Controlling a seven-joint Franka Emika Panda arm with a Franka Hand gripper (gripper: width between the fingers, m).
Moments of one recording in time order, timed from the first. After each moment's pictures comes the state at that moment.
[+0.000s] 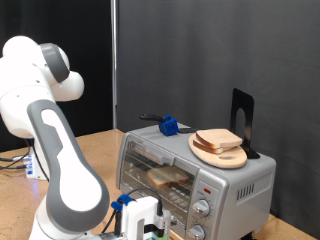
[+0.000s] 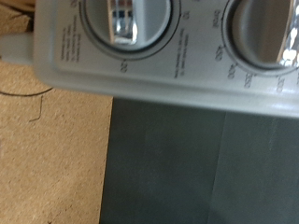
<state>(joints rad) -0.59 1.03 0.41 -1.40 1.03 1.75 -0.11</state>
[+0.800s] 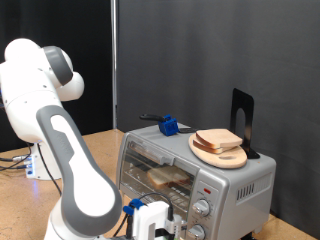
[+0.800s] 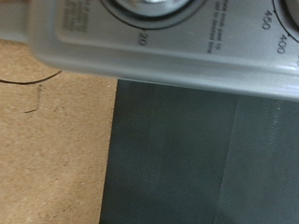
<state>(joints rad) -0.56 1.05 0.43 -1.39 1.05 1.80 -0.12</state>
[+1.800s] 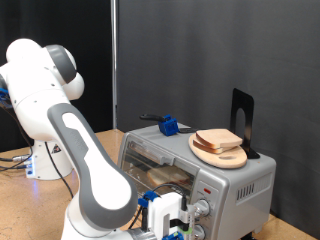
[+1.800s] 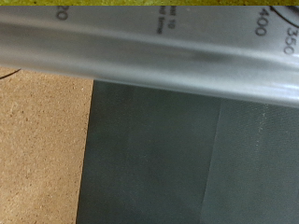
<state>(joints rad) -0.55 1.05 0.47 -1.41 1.06 1.81 -0.12</state>
